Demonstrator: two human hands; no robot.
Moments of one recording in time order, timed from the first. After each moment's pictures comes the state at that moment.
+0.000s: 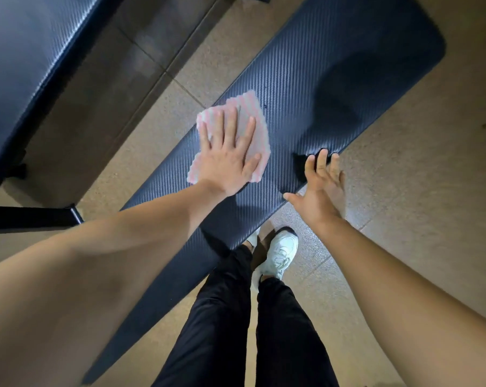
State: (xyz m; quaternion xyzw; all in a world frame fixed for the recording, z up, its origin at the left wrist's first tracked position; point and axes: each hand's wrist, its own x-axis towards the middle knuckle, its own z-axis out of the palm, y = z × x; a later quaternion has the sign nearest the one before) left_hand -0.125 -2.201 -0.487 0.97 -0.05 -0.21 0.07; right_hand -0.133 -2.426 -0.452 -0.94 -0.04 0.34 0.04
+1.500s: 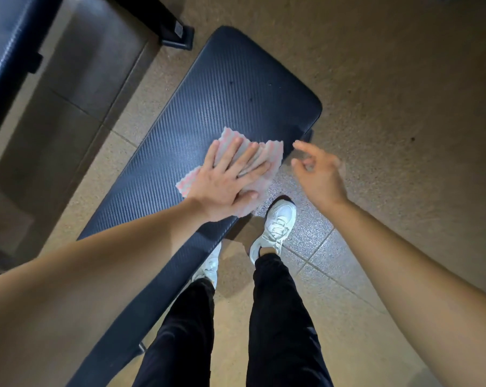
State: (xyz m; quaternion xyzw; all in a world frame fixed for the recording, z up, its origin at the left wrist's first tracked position) left_hand -0.001 -2.350 -0.491 0.93 -0.30 -0.19 0.04; right_hand 0.034 -2.586 -0.446 -0.89 0.15 0.21 0.39
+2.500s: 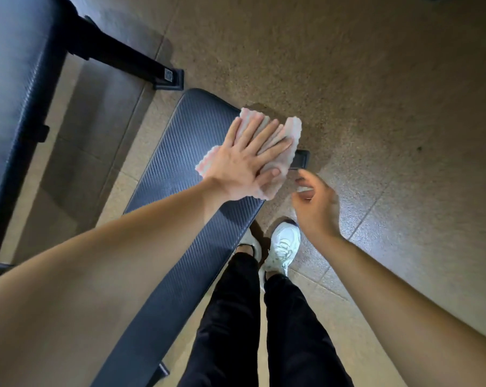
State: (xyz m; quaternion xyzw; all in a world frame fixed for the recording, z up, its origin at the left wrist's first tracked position) left_hand 0.149 -2.433 -0.489 0.92 -0.34 -0.17 0.01; right_hand 0.063 -2.621 -0.451 -0.83 0.26 0.22 0.45
